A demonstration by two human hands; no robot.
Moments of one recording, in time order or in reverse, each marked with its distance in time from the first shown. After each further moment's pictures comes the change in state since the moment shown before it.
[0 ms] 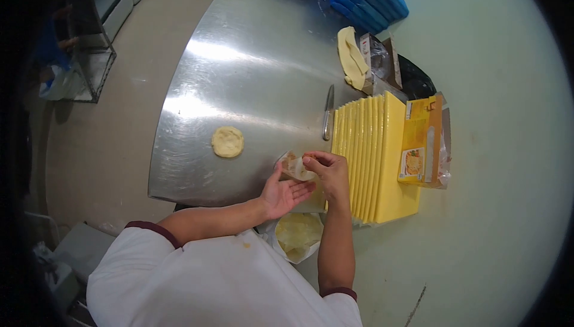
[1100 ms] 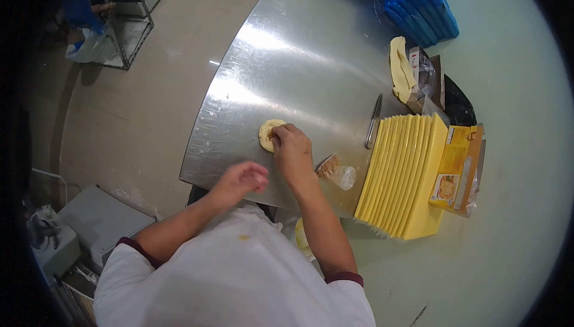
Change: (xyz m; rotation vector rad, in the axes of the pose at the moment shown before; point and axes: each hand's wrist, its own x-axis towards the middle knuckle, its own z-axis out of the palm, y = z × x) left_hand -0.170 0.102 -0.040 1.025 0.289 0.443; right_hand 0.023 -0.005 0.182 -0.769 -0.172 -0.624
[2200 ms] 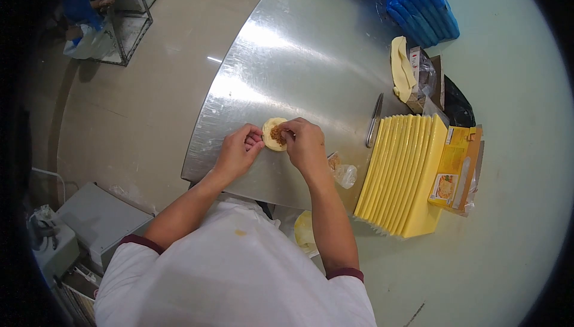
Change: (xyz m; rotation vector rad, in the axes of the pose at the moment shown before) left_hand 0.053 0.025 -0.016 0.525 0.415 0.416; right_hand 0.014 -0.001 -0.025 0.069 -0.063 0.058
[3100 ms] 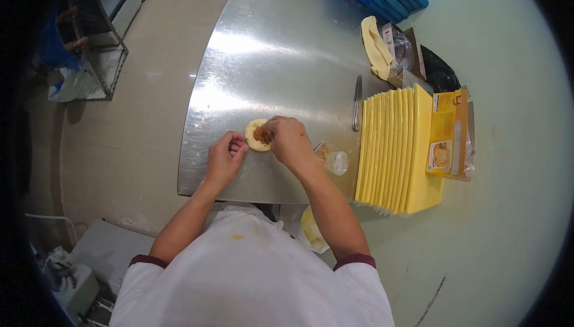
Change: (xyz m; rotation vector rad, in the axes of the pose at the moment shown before) left_hand 0.000 -0.001 -0.001 0.027 -0.025 -0.019; right_hand -0.002 0.003 -0.006 -0.080 -0.005 -0.087
